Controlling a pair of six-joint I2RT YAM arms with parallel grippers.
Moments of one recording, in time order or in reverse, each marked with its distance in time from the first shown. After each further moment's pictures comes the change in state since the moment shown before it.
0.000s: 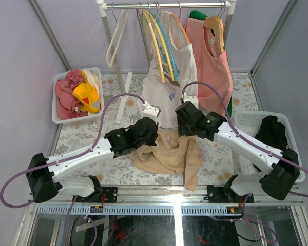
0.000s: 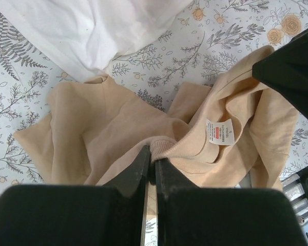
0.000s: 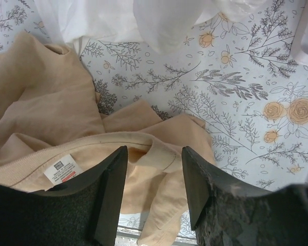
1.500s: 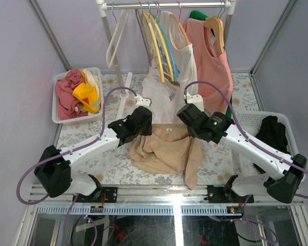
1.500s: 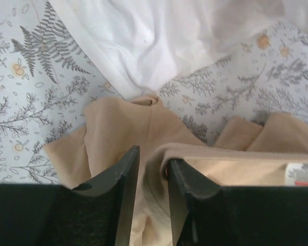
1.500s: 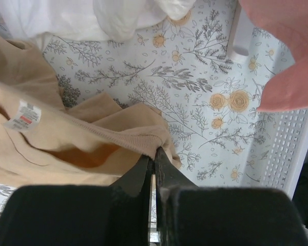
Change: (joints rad) left arm 0.194 0.104 -0.032 0.087 0.047 -0.005; right arm 0.071 -0.050 0.088 -0.210 0.192 -0.021
